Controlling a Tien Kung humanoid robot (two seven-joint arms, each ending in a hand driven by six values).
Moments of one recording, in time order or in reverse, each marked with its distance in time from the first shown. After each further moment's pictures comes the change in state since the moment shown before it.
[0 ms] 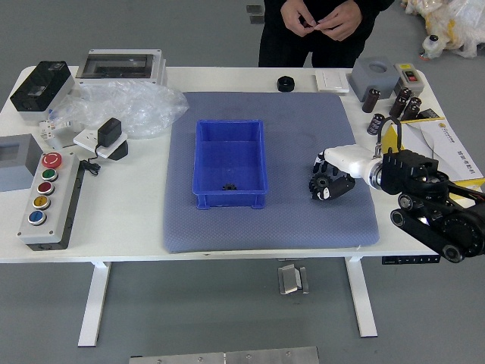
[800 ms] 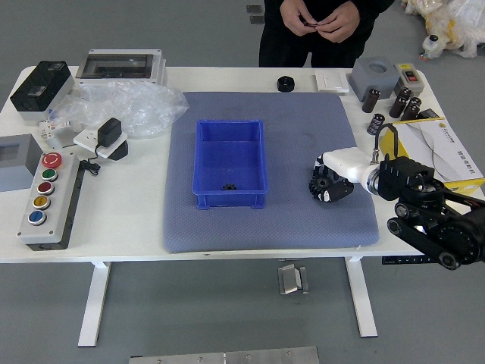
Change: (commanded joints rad) left arm 0.000 -0.002 -0.002 0.000 0.003 -0.001 0.000; right arm -0.018 0.010 -0.018 -0.004 -0.044 -0.075 -0.011
